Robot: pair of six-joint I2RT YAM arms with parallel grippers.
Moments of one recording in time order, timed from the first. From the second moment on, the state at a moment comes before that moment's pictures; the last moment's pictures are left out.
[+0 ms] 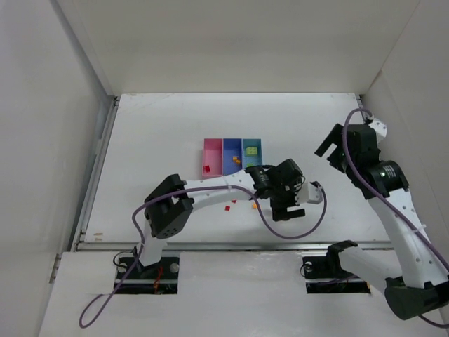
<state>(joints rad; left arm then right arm) -1.15 1.95 1.58 -0.56 0.28 0.40 0.27 0.99 1.19 -0.90 0.40 0.70</state>
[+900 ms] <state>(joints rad) -1.14 2.17 1.63 -0.51 0.18 0.22 0.27 0.81 1.26 -0.93 0.49 0.69</state>
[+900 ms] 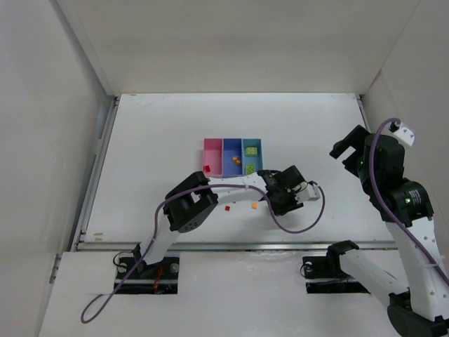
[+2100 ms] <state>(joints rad) -1.11 2.01 1.84 -0.75 0.19 0.24 0.27 0.81 1.26 -0.91 0.41 0.65</state>
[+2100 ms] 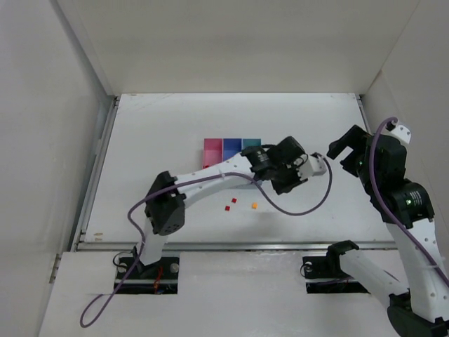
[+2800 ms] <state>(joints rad) -0.50 1.67 1.40 -0.53 0.00 0.02 0.27 0.95 1.25 -0.84 0.25 0.64</state>
